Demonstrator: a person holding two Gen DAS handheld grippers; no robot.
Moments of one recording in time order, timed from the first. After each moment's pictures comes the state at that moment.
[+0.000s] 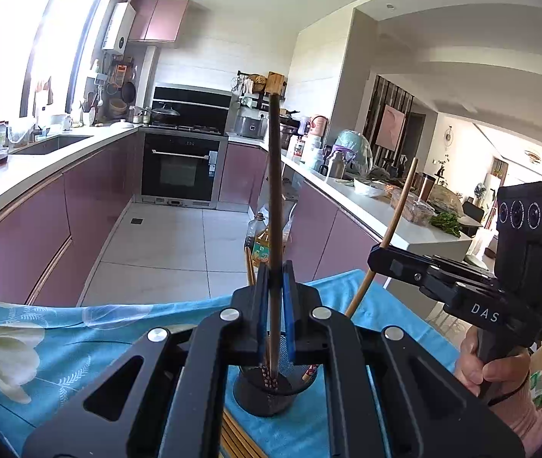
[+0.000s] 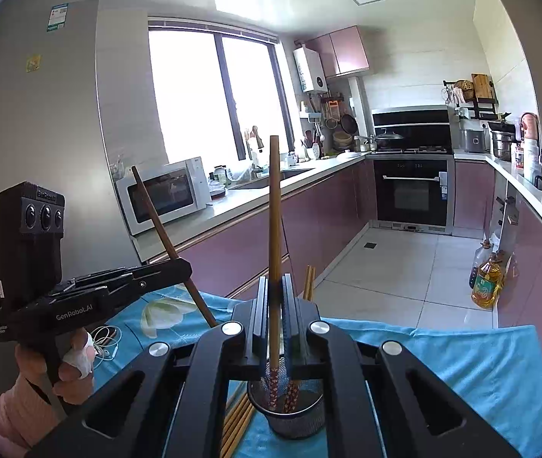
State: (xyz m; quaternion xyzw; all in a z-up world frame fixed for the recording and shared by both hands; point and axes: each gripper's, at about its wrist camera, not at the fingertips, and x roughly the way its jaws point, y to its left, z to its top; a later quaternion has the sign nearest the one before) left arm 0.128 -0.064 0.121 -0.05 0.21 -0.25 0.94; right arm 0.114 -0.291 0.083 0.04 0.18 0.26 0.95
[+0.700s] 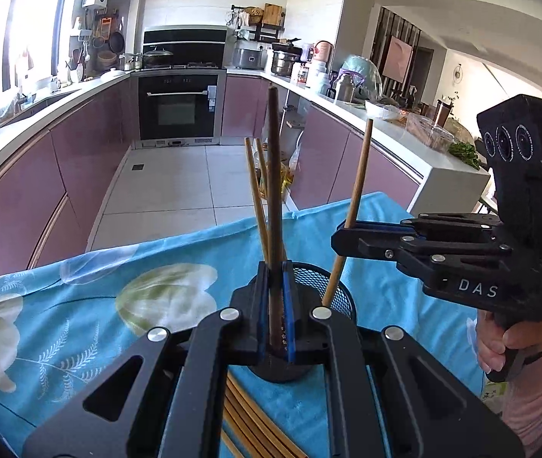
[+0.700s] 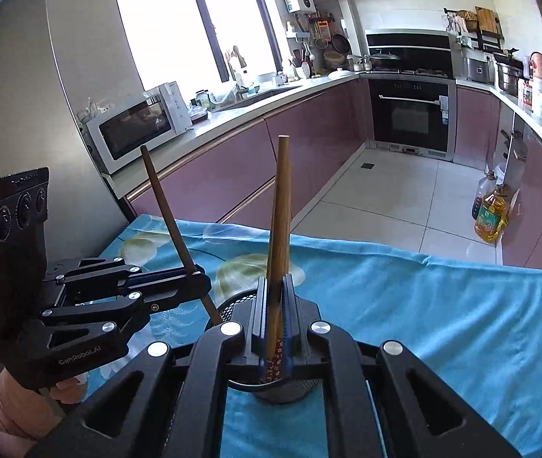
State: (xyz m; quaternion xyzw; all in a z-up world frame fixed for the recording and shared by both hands) left arm 0.182 -0.105 0.048 0.01 0.33 -0.25 0.91; right arm 0.176 -0.271 0.011 0.03 0.34 0.25 0.91
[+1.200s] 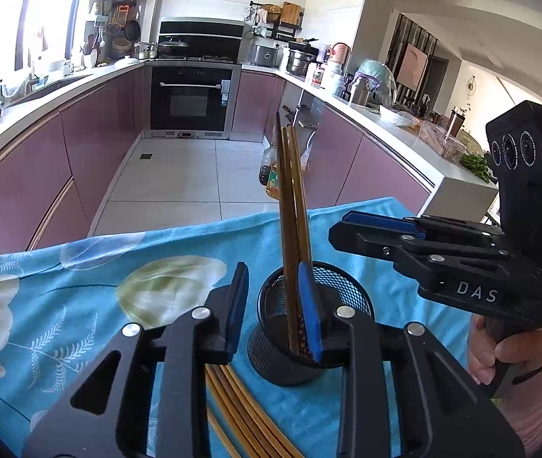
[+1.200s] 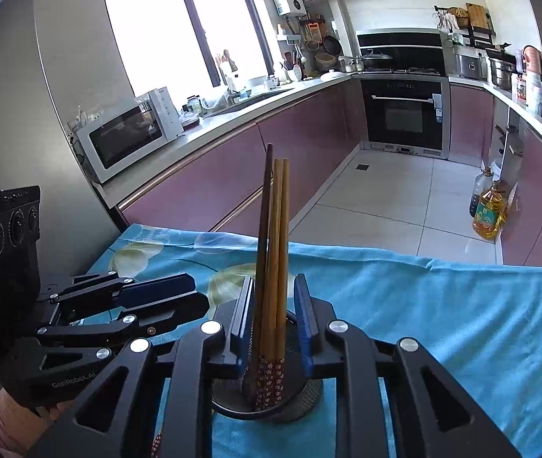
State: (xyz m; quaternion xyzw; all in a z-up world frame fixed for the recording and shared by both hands) left arm 0.197 -0.087 0.028 -0.03 0.34 -0.23 0.91; right arm 0.183 -0.270 0.007 0.04 0.33 0.24 0.91
